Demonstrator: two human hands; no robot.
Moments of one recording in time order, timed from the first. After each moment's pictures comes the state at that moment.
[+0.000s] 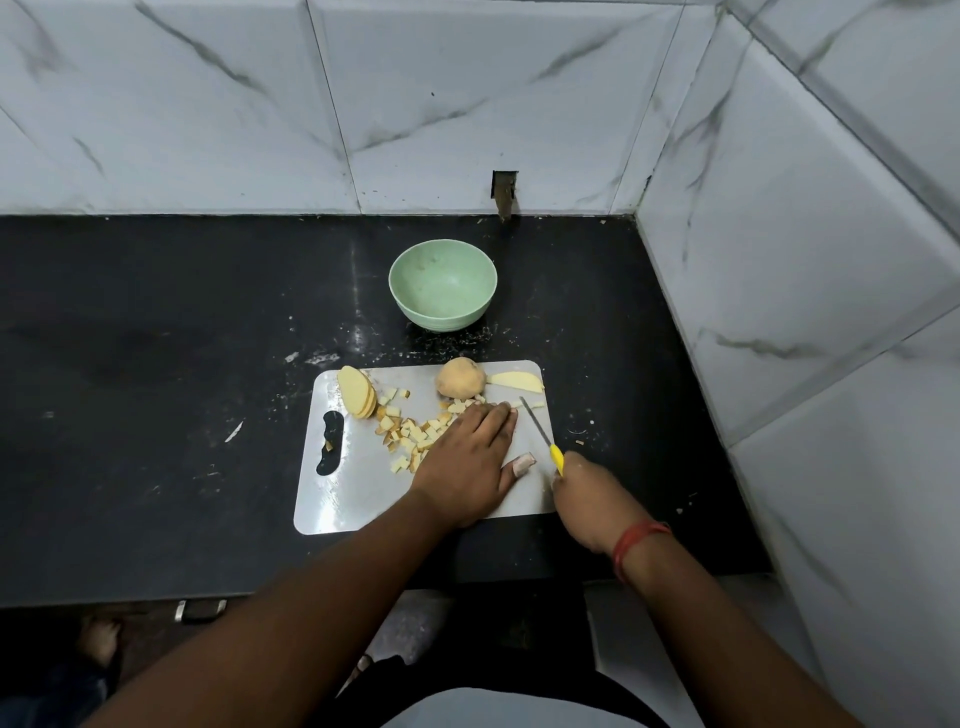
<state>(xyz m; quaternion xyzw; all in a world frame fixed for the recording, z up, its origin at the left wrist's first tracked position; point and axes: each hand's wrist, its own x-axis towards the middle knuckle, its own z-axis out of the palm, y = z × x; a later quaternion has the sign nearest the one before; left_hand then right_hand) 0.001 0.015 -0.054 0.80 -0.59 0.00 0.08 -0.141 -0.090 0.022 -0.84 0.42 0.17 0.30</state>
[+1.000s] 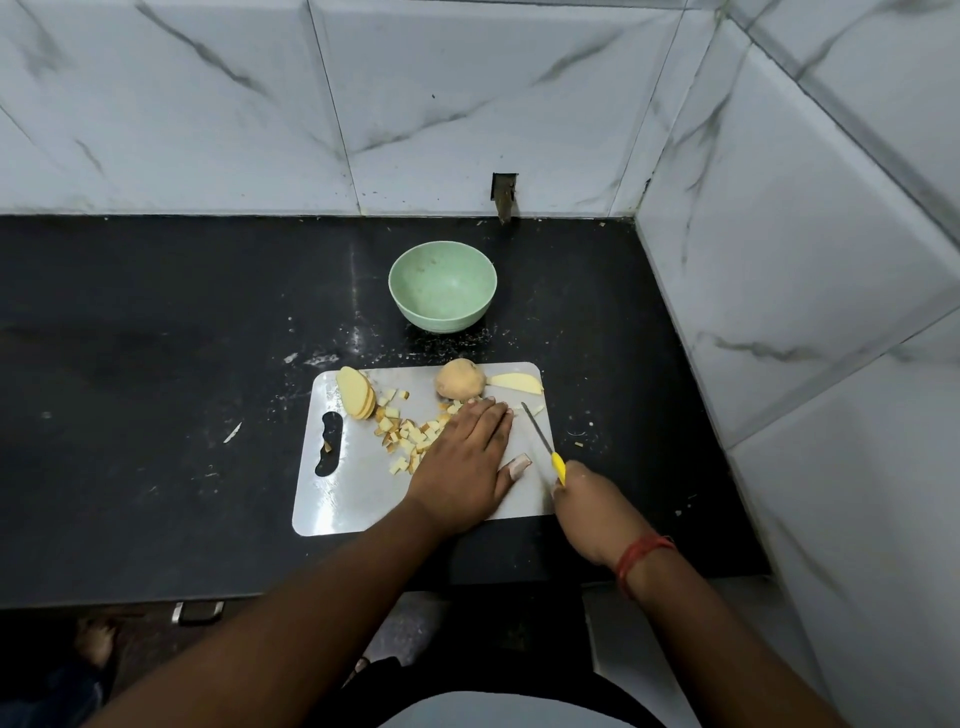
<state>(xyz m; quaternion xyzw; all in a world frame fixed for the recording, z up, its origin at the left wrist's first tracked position) -0.001 0.020 -0.058 0.81 -0.58 0.01 0.08 -0.149 -0.086 0.018 -0.83 0.43 0.16 0.31</state>
